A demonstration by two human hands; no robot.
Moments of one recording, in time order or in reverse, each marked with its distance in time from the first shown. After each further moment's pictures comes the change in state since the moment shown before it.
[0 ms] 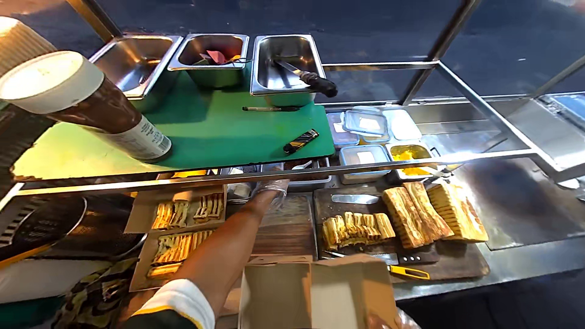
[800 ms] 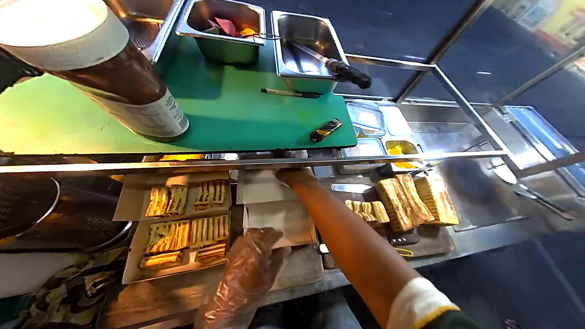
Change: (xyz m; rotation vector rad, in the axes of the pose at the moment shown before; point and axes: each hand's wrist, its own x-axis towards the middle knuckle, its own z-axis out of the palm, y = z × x) left_hand -0.239 -0.099 0.016 -0.175 0.208 0.431; right_hand 0.176 -0.231 0.220 -1.037 -0.218 -0.644
